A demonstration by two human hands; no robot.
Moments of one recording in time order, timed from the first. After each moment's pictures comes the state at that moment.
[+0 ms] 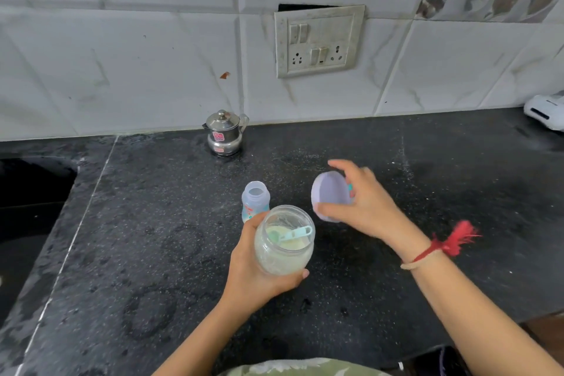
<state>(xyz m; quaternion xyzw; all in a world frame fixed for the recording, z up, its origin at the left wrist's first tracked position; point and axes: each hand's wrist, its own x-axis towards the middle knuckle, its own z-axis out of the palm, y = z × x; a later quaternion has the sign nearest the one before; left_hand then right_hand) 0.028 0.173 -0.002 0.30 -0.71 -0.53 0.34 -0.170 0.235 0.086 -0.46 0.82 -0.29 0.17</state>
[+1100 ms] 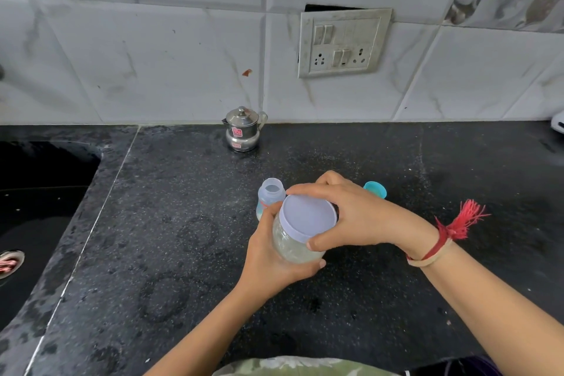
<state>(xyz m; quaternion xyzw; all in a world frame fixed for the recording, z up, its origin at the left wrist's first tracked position) 0.022 0.171 0.005 0.32 -0.69 -0.56 0.33 -0.127 0.218 0.125 -0.64 0.72 -0.09 0.25</state>
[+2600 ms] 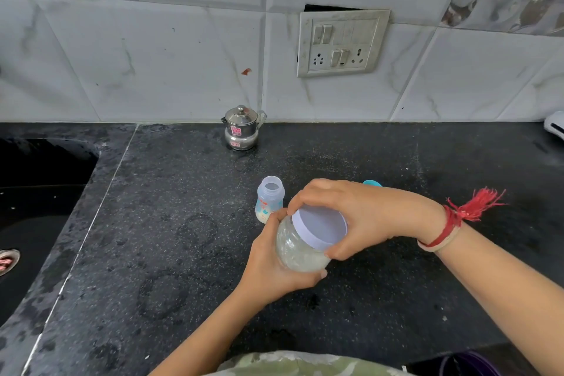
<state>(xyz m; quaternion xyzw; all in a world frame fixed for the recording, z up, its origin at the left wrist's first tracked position) 0.027 0.175 -0.002 0.30 -0.70 -0.56 0.31 -0.132 0.222 0.139 -0.74 0.63 0.01 0.23</state>
